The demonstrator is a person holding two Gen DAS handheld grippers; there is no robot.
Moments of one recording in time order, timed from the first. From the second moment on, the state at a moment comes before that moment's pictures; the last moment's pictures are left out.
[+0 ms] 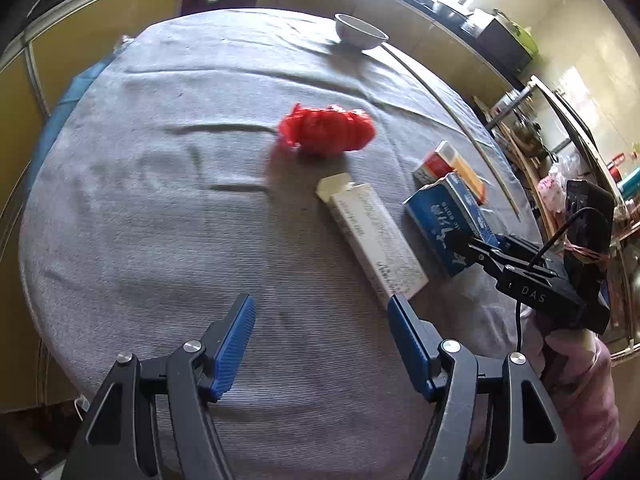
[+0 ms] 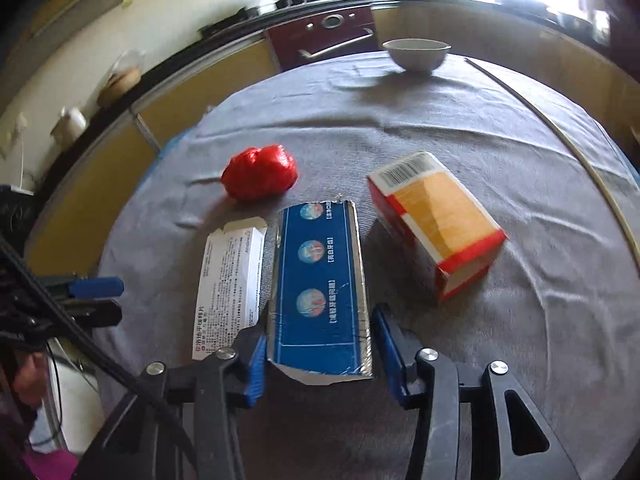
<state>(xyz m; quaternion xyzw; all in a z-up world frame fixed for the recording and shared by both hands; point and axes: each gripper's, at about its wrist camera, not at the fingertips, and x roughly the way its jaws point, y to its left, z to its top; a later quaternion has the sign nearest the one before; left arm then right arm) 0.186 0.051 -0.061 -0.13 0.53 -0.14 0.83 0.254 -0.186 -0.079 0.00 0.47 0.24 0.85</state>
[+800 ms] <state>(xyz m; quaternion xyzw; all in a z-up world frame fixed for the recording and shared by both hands) 0.251 -0.045 -0.092 -0.12 0.58 -0.05 0.81 0.135 -0.262 -0.050 0.10 0.41 0.17 0.89</state>
